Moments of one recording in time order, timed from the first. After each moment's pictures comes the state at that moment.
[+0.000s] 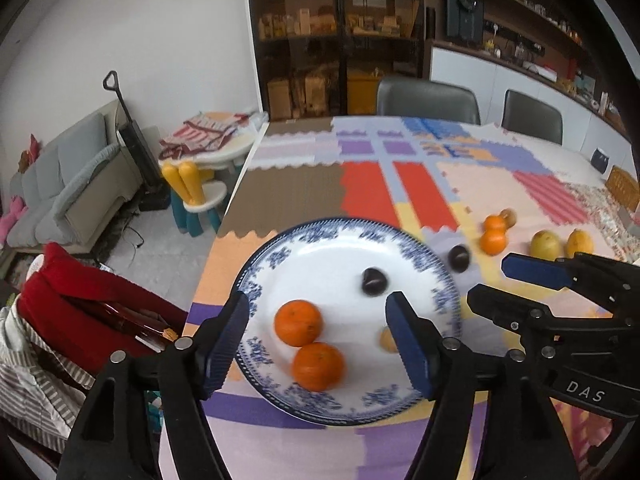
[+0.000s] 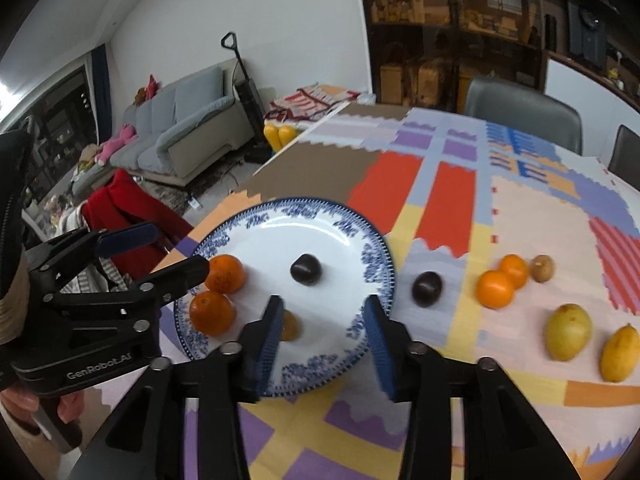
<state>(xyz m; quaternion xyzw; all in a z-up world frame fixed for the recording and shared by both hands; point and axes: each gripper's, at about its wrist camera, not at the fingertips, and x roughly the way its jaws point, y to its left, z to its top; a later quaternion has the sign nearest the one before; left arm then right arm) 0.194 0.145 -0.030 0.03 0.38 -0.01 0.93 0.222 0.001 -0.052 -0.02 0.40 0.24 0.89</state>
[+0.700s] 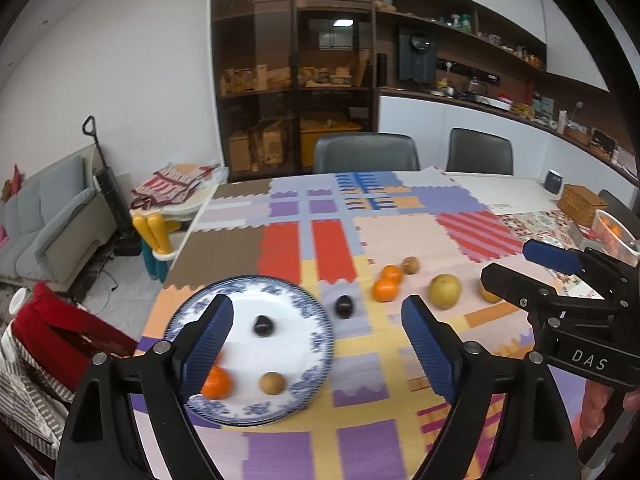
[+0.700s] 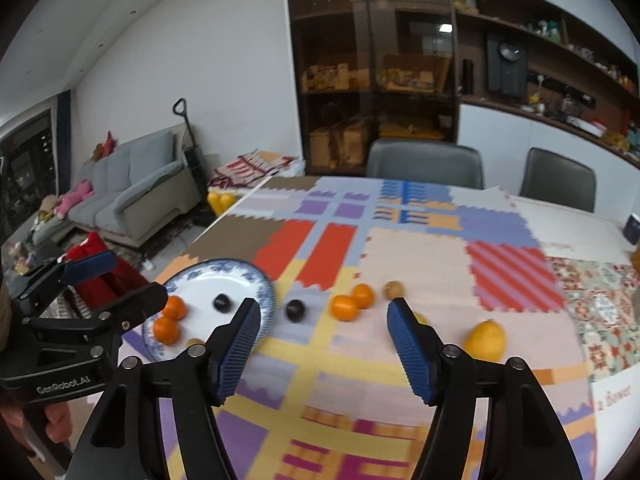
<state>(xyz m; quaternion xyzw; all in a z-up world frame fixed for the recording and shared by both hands) 0.148 0.045 0.029 0.03 0.30 -0.07 0.95 0.156 -0.117 0.021 -0.01 0.30 0.13 0.95</state>
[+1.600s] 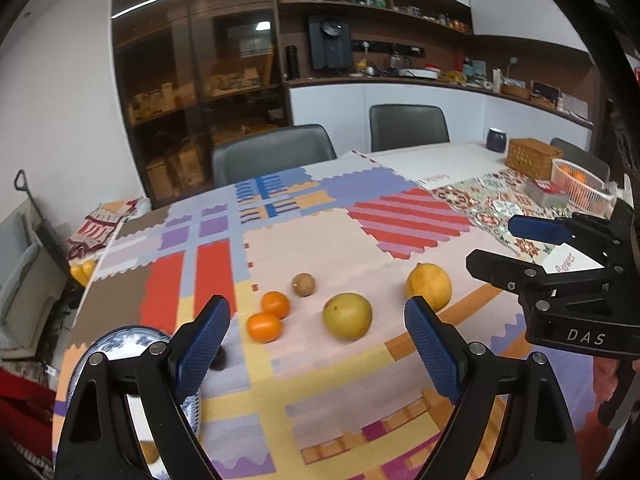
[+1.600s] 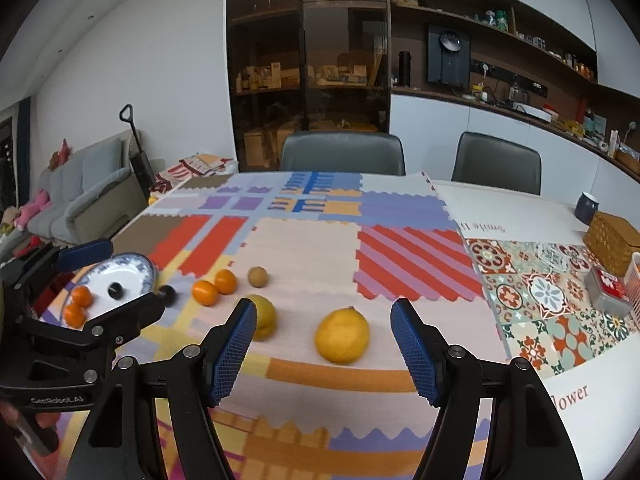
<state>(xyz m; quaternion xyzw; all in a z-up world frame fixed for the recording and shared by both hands) 0.203 -0.089 -0.014 0.10 0.29 -0.18 0.93 0.177 -0.245 -0.013 -0.01 0.31 0.05 0.95</state>
